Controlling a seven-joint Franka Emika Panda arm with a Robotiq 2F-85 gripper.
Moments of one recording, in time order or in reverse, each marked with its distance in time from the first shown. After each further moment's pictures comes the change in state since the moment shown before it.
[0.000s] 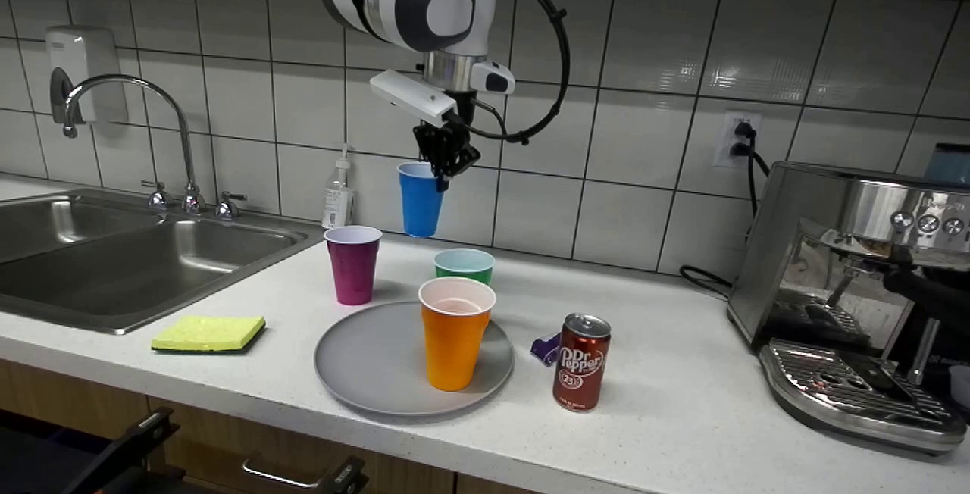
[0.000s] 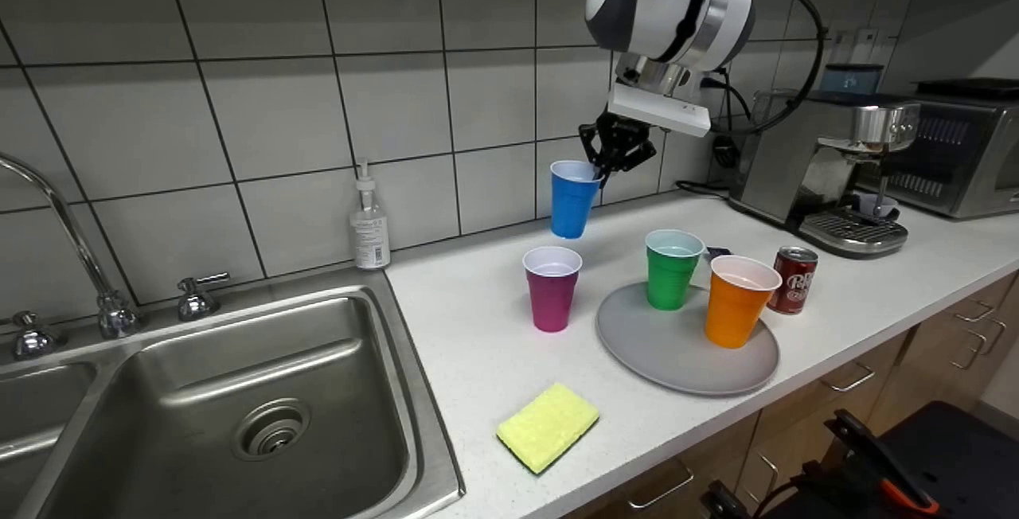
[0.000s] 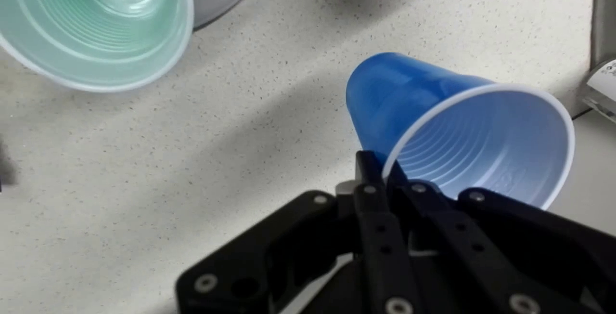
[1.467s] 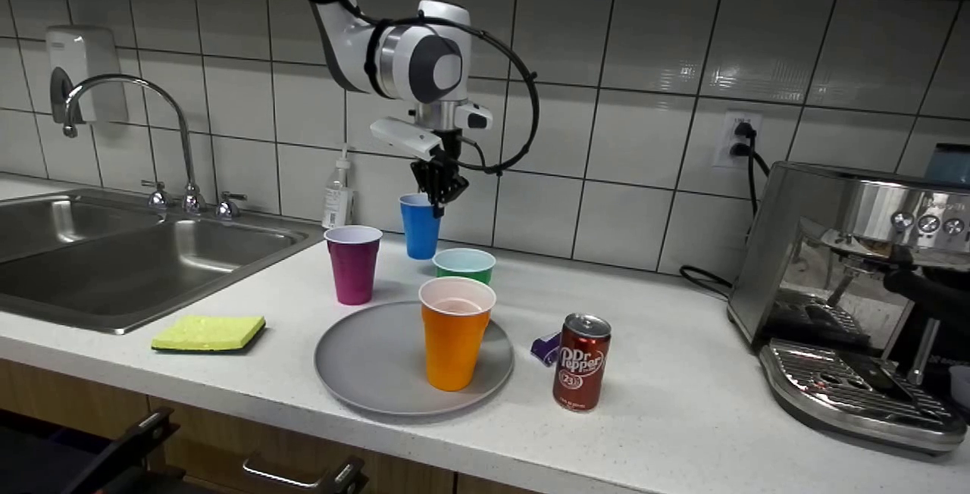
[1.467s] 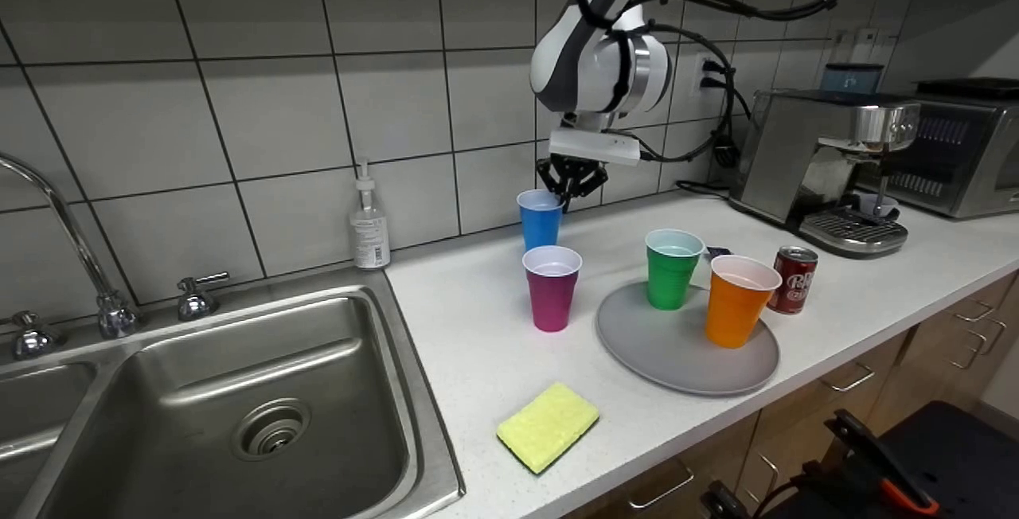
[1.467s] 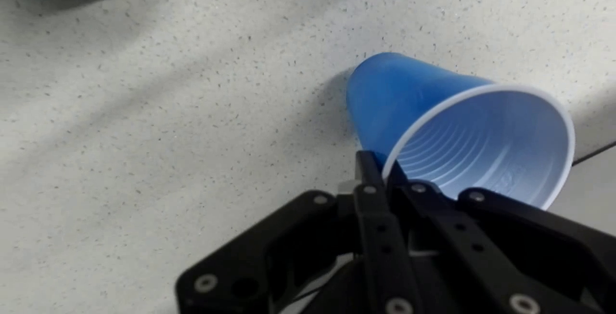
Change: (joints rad) arm 0.106 0.301 -0.040 0.277 -0.187 -0.003 0.248
